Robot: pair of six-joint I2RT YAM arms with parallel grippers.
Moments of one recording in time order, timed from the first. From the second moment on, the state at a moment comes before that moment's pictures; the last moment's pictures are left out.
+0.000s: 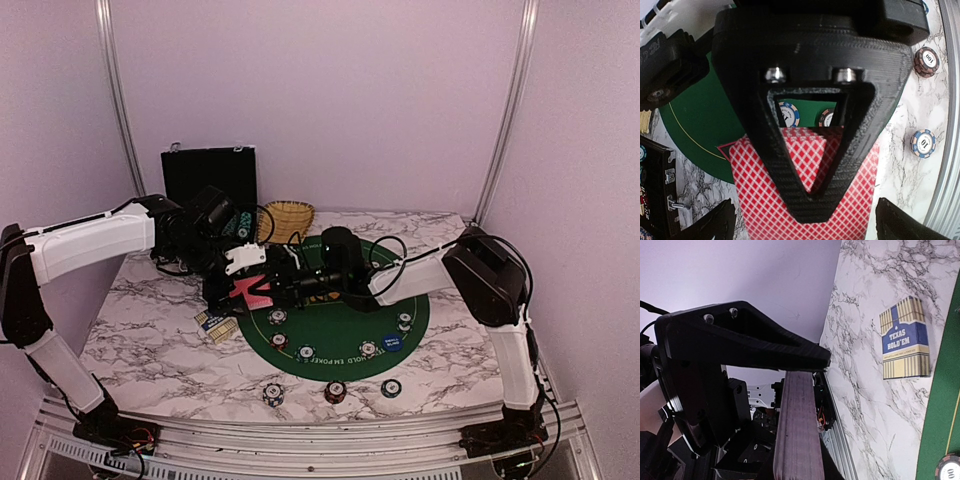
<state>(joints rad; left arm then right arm) -0.67 1.61 1.33 -0.88 0.23 0.67 0.85 2.21 1.39 0.70 -0.92 1.32</state>
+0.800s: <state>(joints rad) -0.68 1.61 1.29 -0.83 0.22 0.70 0.86 2.22 1.39 0.70 -0.89 1.37</state>
